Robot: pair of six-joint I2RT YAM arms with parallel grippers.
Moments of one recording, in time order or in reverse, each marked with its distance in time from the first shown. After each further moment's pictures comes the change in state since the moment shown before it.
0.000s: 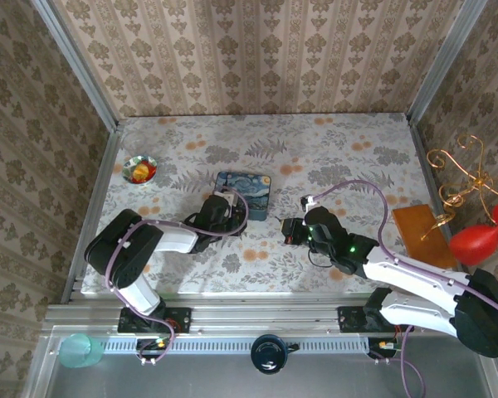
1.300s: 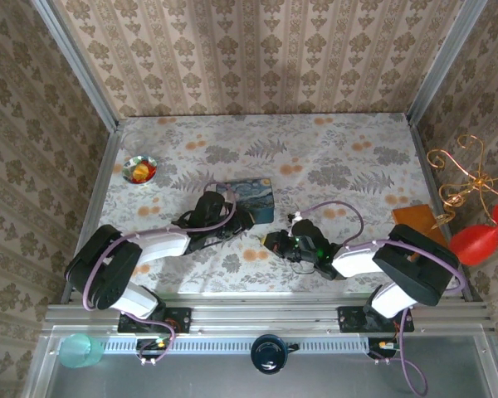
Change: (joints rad) left arm -0.006 -0.177 0.002 -0.085 0.236 -0.568; right arm -0.007 0.503 -0.193 0.759 -0.265 0.436
